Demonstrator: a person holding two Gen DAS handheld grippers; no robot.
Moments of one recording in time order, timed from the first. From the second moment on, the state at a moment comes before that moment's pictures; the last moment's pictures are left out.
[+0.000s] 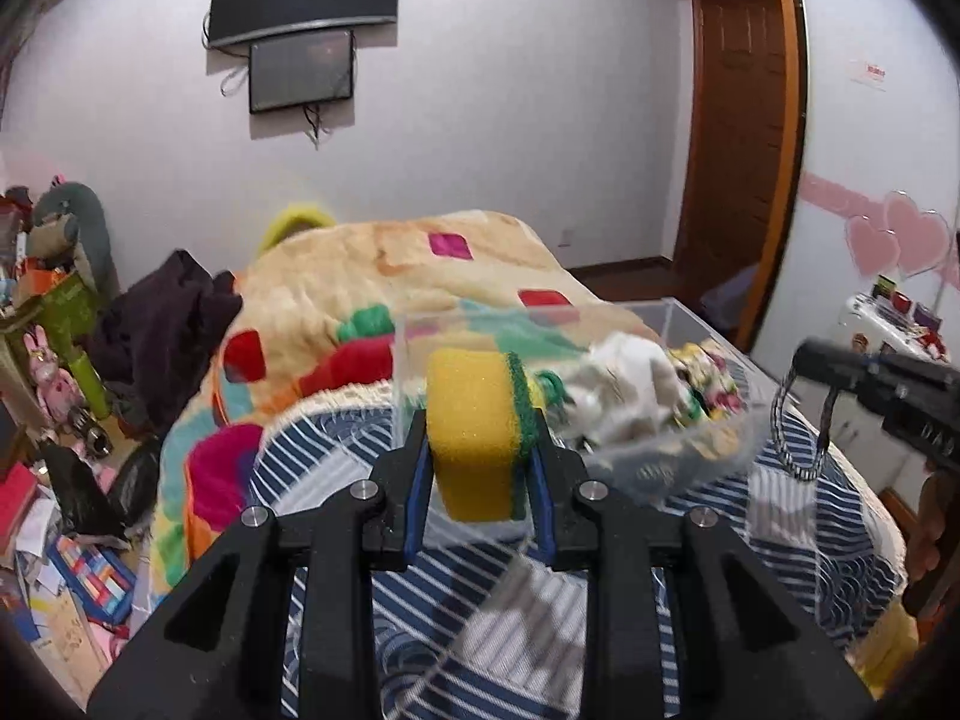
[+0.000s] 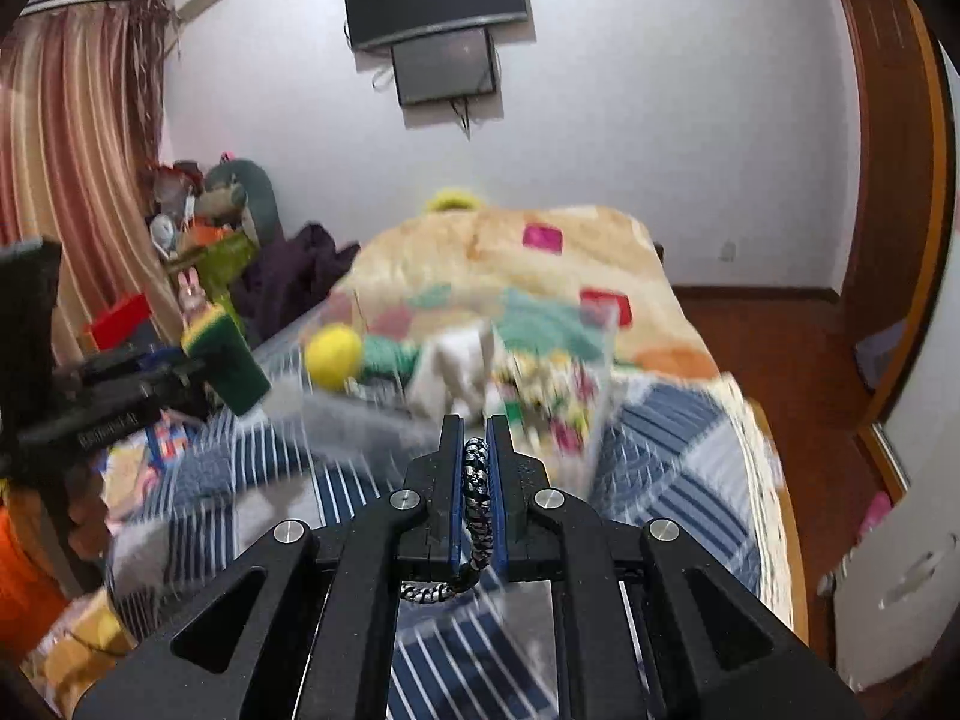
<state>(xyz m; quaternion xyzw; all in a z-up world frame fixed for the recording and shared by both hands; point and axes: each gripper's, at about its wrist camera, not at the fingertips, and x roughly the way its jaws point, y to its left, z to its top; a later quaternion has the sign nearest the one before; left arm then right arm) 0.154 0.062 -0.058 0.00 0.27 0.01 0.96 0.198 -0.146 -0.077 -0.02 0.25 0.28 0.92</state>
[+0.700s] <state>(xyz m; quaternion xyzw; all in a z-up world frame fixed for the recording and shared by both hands) 0.215 0.035 -0.097 0.04 0.31 0.01 0.95 0.267 -0.100 -0.092 -0.05 0.29 0.24 0.93</state>
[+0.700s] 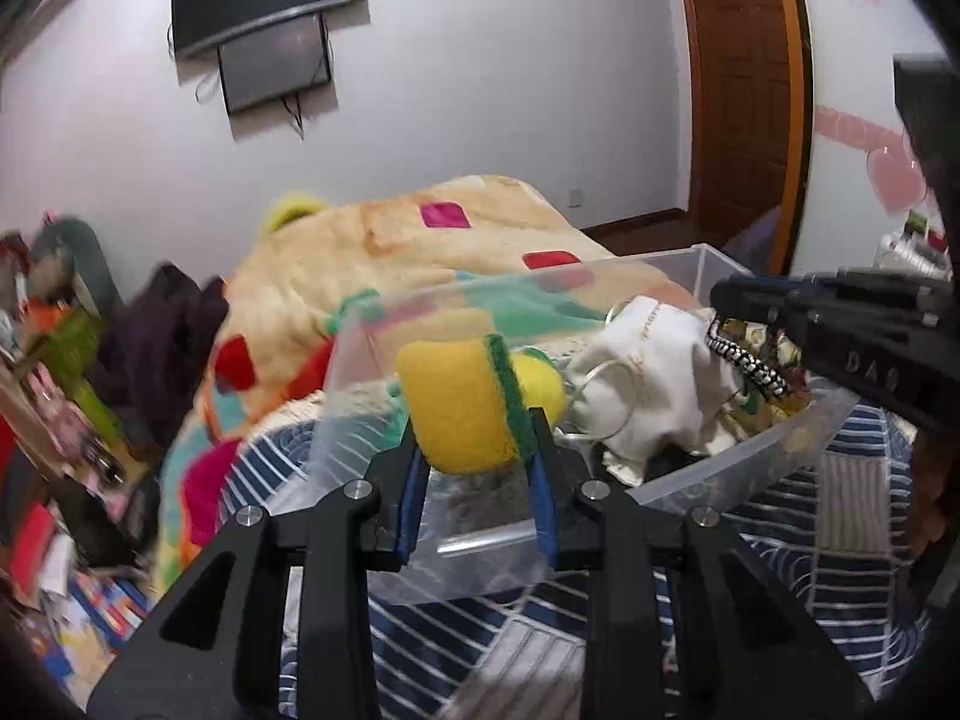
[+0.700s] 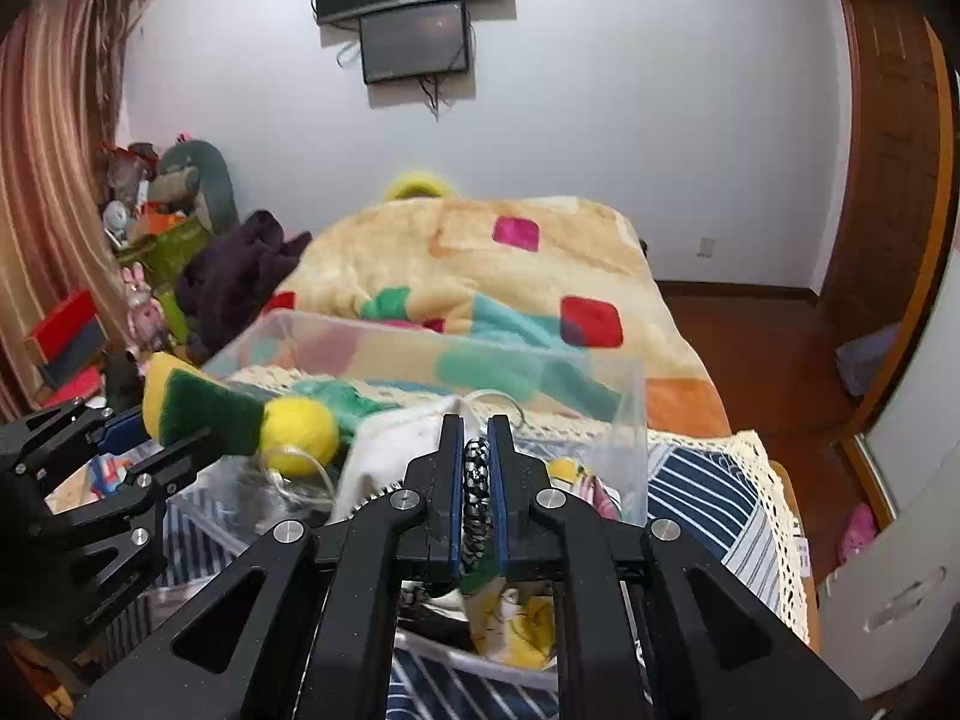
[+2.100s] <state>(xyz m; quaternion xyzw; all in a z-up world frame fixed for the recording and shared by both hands) 0.028 0.023 0.027 -0.03 0.10 -0.04 0.99 0.113 -0.151 0.005 0.00 0.11 0.29 0.95</state>
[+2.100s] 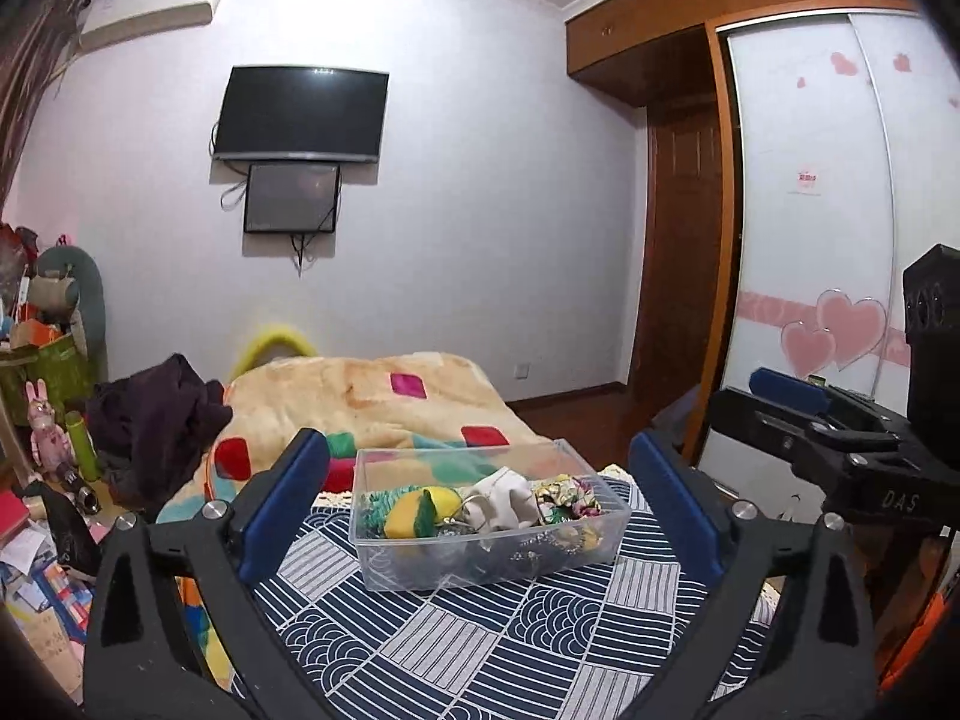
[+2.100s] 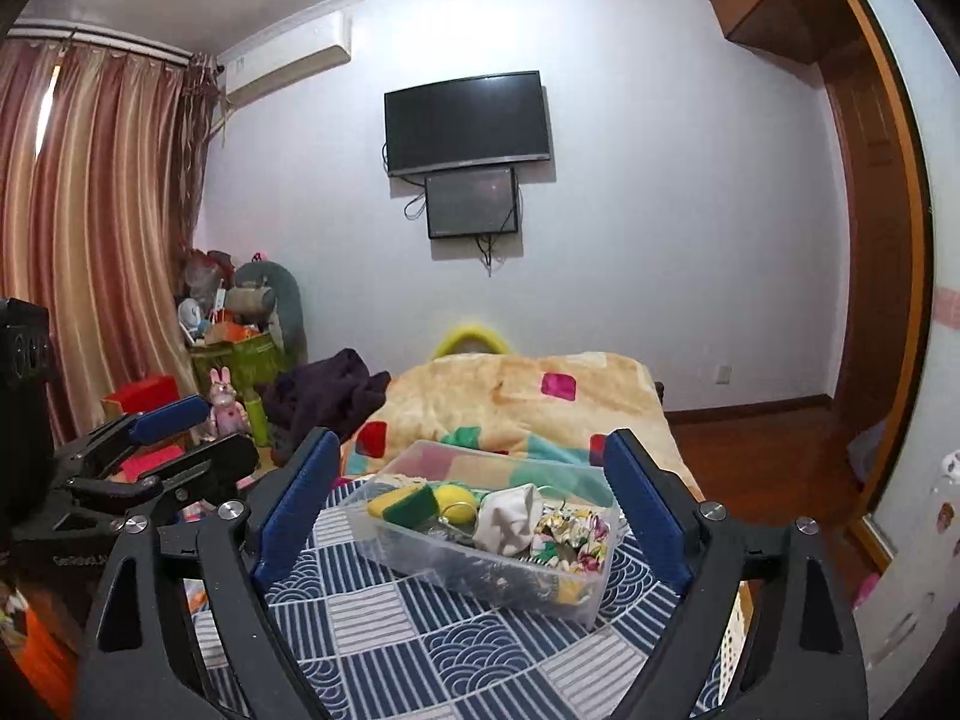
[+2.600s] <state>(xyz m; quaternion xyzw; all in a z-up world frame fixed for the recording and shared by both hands) 0.011 0.024 0.036 -0.05 0.08 -0.04 1.00 0.089 -0.158 0.007 0.01 0.08 0.28 0.96</state>
